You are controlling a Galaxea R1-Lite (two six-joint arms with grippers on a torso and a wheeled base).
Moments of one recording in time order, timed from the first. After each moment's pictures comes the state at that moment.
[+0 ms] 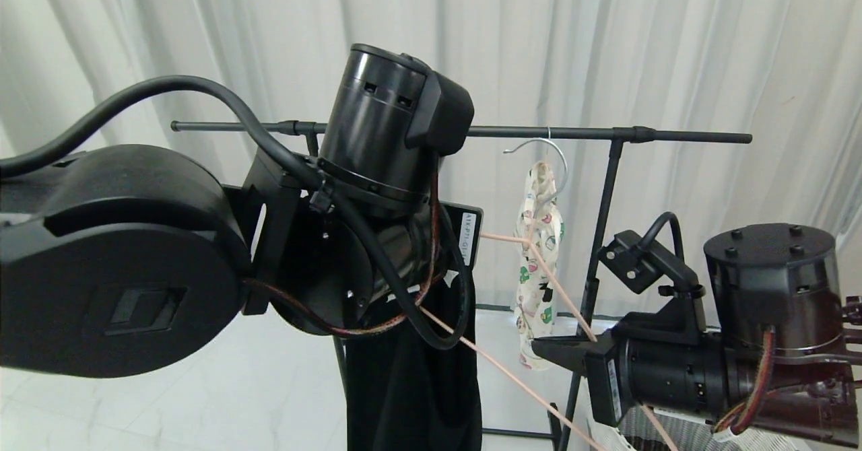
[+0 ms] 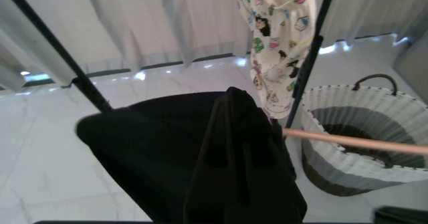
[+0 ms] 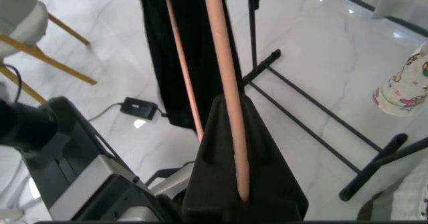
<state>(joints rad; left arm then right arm) -0.88 1.74 -1.37 0.13 0.54 -0.19 0.89 1.52 -0.71 -0.35 0.09 0.35</state>
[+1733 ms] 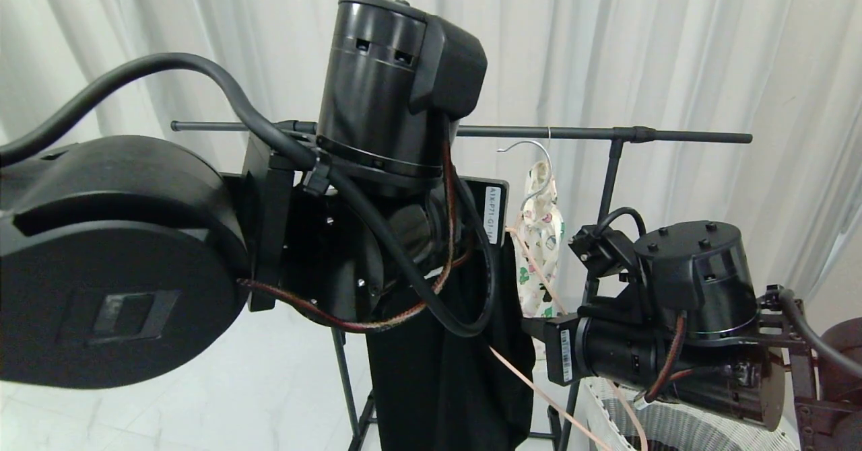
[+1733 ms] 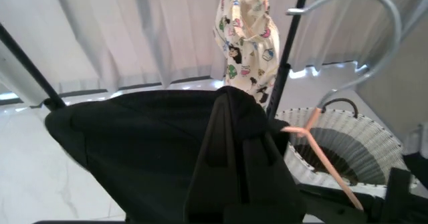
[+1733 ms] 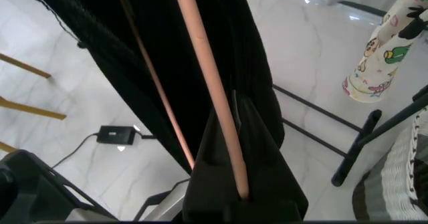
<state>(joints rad) -0.93 1.74 -1.40 0.04 0.52 -0.20 0.90 1.64 -0.79 -0.35 -0.11 0.44</state>
